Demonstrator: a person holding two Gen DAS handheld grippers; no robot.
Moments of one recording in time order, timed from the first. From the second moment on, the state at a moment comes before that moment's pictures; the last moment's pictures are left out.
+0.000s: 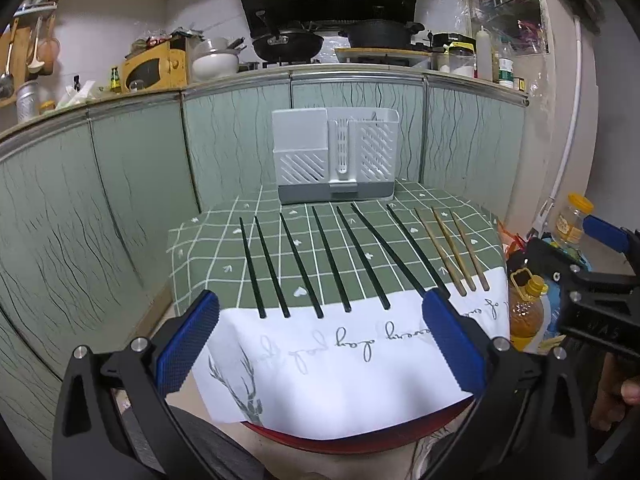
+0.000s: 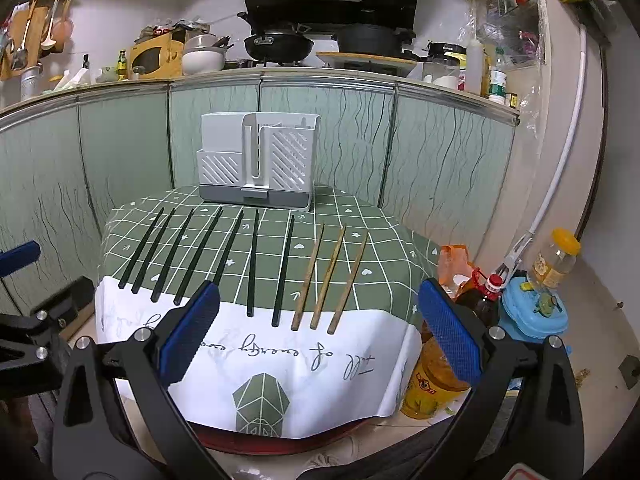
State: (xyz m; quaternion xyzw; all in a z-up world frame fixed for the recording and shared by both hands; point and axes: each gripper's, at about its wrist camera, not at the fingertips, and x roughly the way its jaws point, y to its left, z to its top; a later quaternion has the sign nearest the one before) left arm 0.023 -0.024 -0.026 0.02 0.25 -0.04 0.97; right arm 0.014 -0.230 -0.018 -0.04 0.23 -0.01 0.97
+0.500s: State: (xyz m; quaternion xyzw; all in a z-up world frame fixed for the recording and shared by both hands) left arm 0.025 -0.010 -0.024 0.02 0.26 -0.01 0.97; right arm 0.016 -0.238 -0.022 -0.04 0.25 -0.02 0.97
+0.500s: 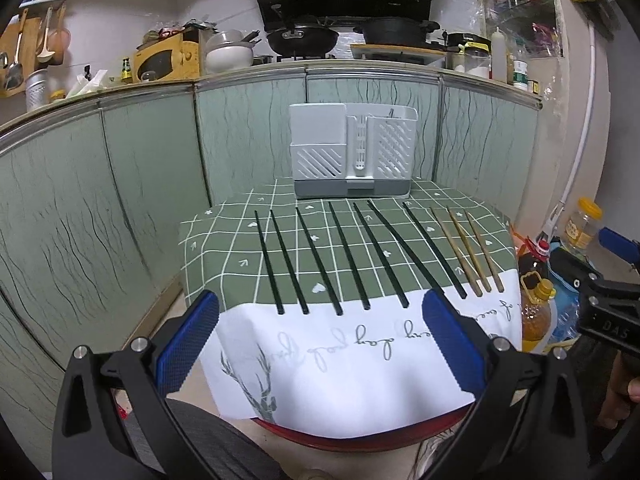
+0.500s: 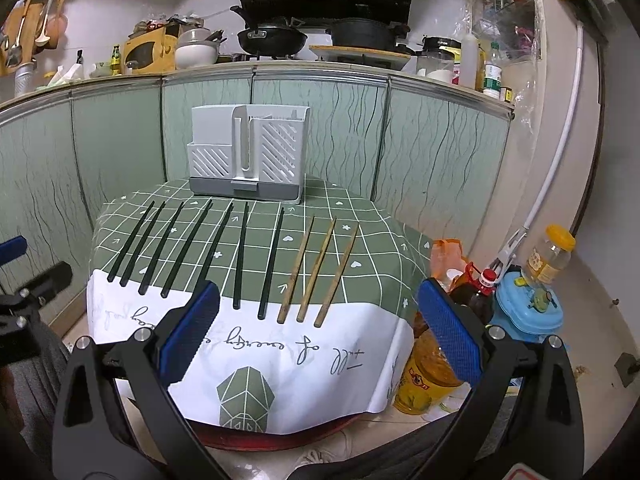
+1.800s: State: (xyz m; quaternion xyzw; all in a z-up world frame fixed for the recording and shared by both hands) left arm 0.018 0.030 -0.015 0.07 0.22 0.07 0.97; right arm 0.030 -0.243 -0.032 -0.04 0.26 -0.01 0.97
